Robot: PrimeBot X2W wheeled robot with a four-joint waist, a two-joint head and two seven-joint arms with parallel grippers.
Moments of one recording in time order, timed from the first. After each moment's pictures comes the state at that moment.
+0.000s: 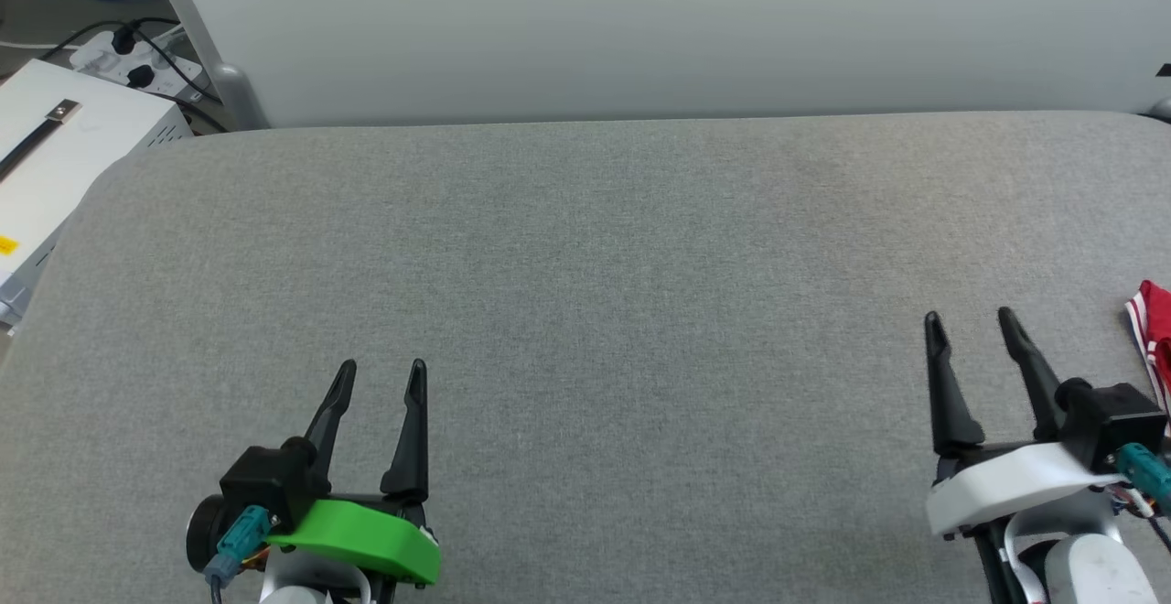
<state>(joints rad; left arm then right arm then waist) -0.01 0.10 -0.10 0.11 -0.27 -0.12 -0.26 -0.05 -0.07 -0.04 0.05 0.15 0.13 -0.17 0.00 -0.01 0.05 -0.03</state>
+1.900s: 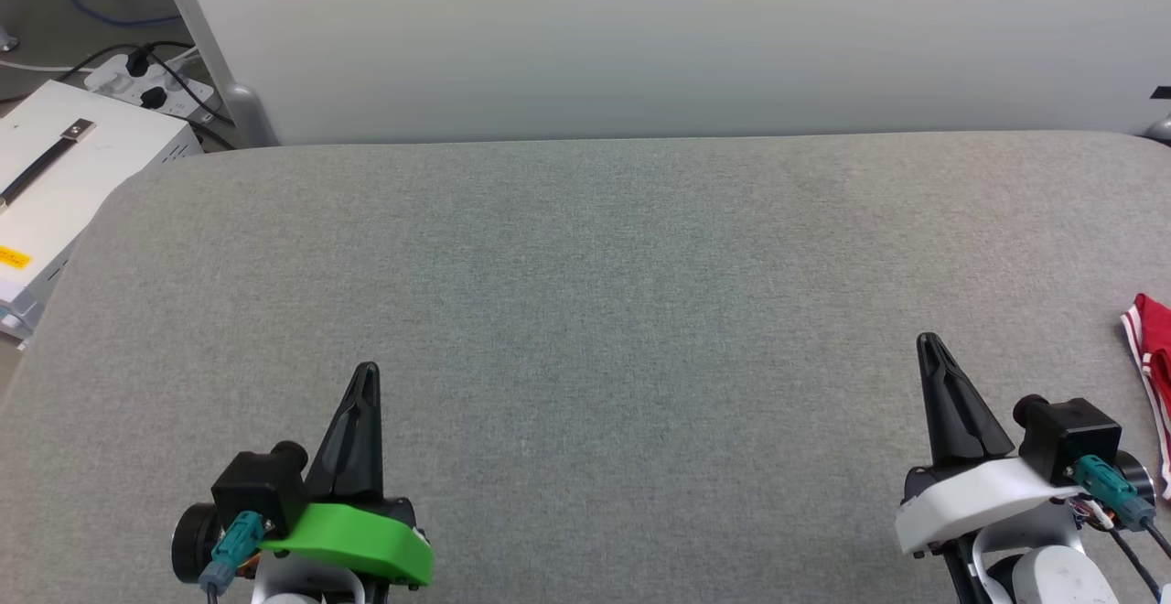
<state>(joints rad) 0.02 0.06 -0.03 0.07 -0.20 -0.12 -0.23 -0.04 -0.05 0.01 0.10 0.14 0.13 -0.19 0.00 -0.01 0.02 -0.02</state>
